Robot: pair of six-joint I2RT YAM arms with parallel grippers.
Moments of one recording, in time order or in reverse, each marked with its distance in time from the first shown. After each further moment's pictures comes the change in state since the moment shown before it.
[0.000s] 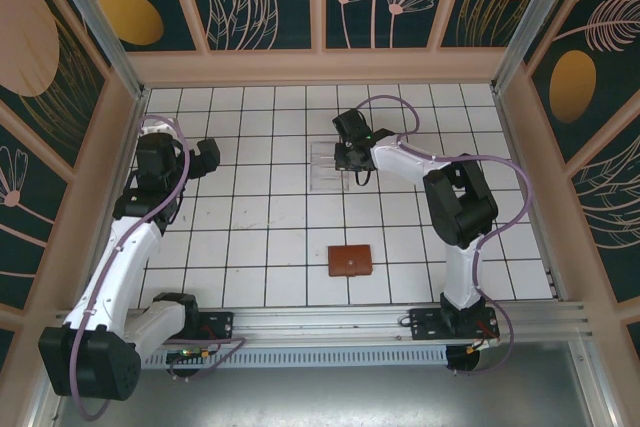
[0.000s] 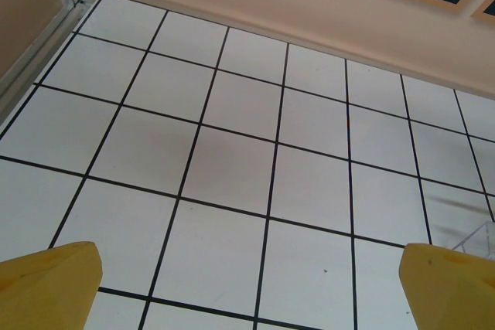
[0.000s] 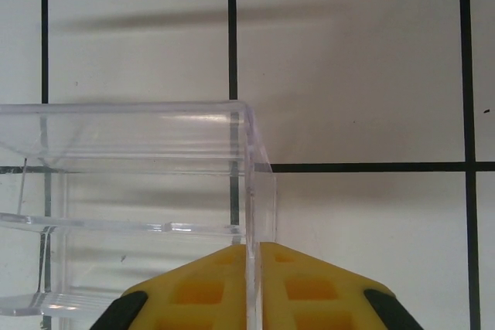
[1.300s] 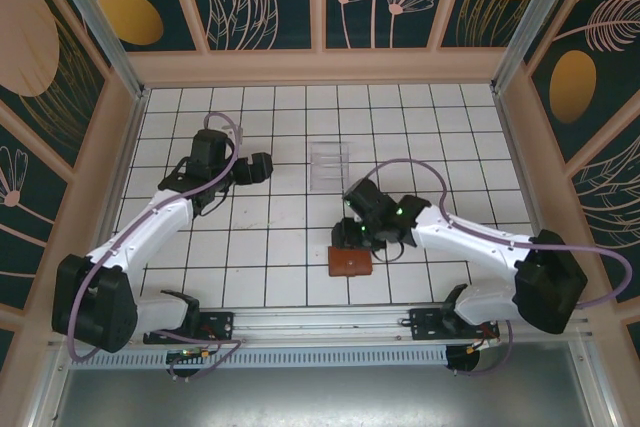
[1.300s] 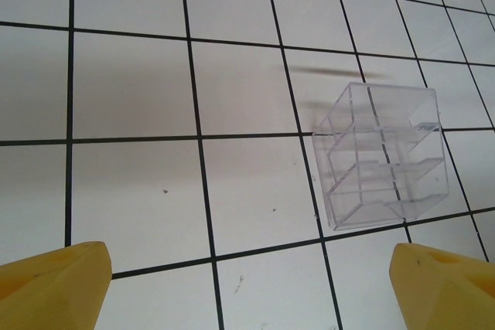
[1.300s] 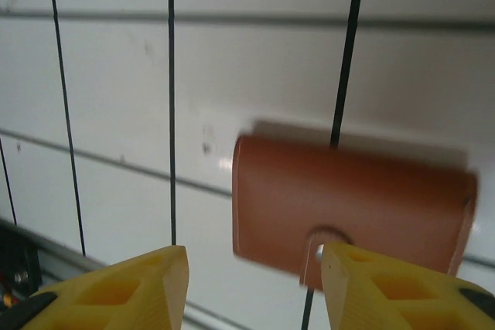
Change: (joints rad) left arm -0.242 0.276 0.020 0.085 0.209 -0.068; right arm 0.352 -0.681 -0.595 -0.156 -0.312 0.337
